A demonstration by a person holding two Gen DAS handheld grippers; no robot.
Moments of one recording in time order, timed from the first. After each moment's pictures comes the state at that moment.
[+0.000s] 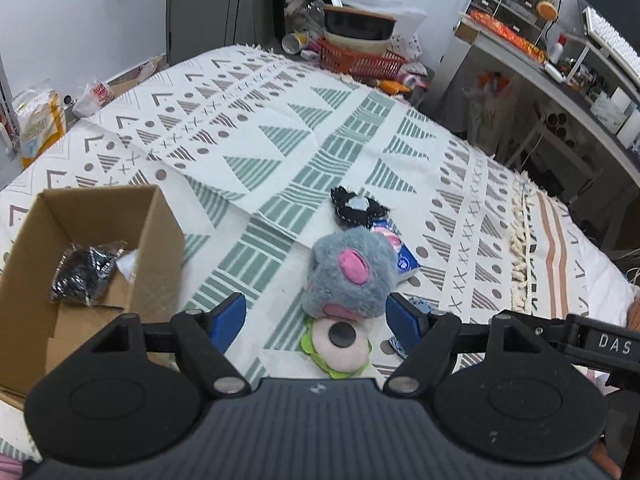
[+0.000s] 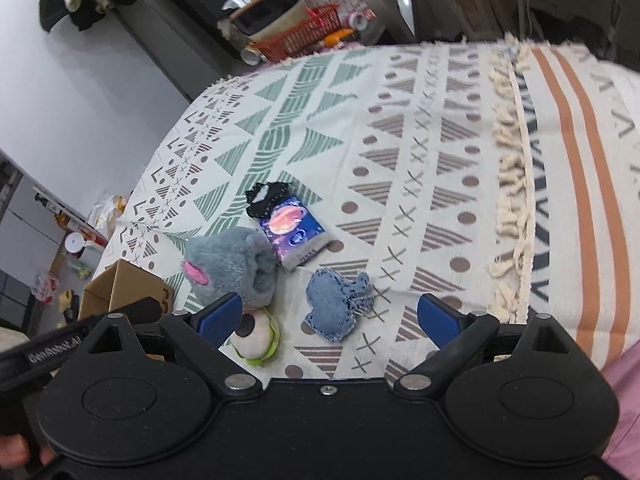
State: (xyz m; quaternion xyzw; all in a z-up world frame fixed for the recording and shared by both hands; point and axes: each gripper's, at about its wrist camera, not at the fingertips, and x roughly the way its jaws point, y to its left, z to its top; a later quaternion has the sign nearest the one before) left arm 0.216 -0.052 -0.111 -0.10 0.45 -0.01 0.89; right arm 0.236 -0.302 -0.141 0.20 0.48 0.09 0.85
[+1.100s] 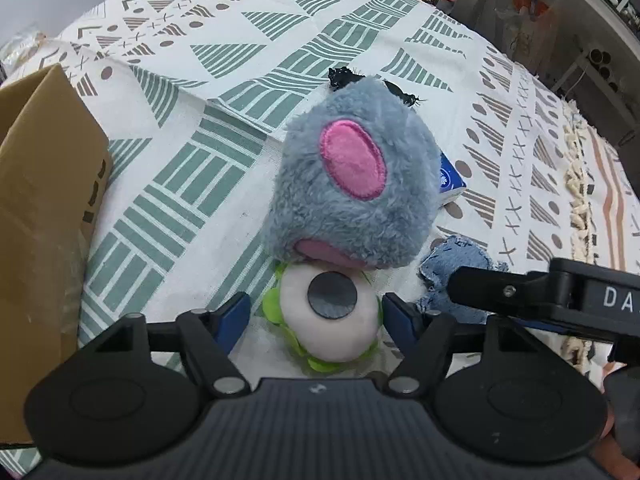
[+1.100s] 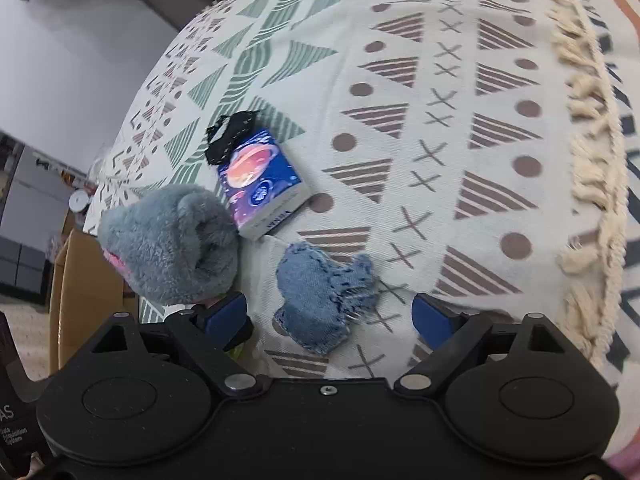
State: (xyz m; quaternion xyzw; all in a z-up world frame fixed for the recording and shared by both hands) left arm 0.256 -0.086 -0.214 -0.09 0.54 0.01 0.83; right arm 0.296 -0.285 -0.224 0.20 0.56 0.15 0.79
